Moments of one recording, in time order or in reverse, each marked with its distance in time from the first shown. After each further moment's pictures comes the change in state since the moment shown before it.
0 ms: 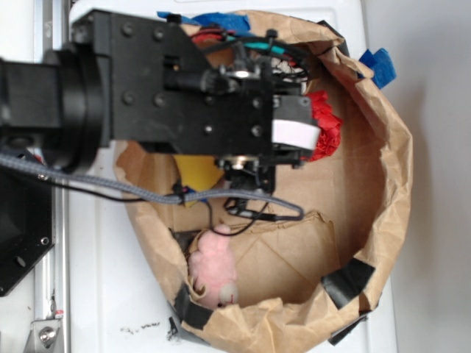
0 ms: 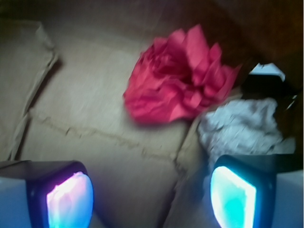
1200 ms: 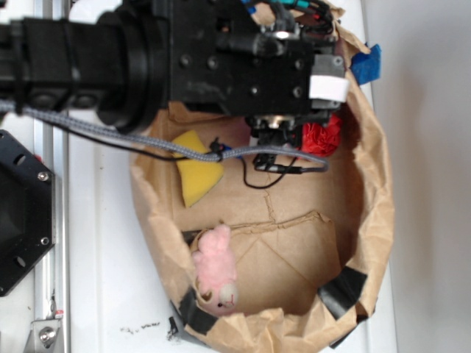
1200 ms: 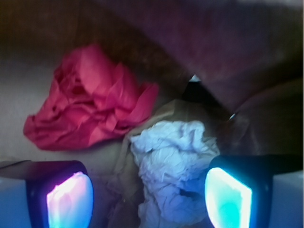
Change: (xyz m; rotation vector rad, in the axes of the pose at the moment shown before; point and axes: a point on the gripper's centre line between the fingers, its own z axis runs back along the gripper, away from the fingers) arm 0.002 0.034 -0.015 0.098 0.046 0.036
